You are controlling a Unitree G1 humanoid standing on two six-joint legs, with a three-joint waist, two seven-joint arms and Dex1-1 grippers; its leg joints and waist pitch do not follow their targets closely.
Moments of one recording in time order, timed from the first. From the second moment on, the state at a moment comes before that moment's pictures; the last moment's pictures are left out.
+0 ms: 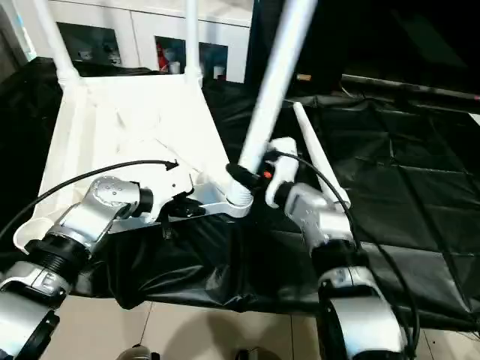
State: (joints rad) left arm -0.67 0.33 -0.33 0.64 0.11 0.13 -1.01; right arm -0.65 -0.14 -0.08 0.79 0.36 0.23 0.72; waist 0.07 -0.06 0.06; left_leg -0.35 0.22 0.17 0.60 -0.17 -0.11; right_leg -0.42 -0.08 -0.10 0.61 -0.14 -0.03
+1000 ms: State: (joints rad) left arm -0.68 0.31 -0.33 0.70 0.12 0.10 -1.00; right arm -0.52 -0.11 -0.01 0.79 0.22 -0.18 0.72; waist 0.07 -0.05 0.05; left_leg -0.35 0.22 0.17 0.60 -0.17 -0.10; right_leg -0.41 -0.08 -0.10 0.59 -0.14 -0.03
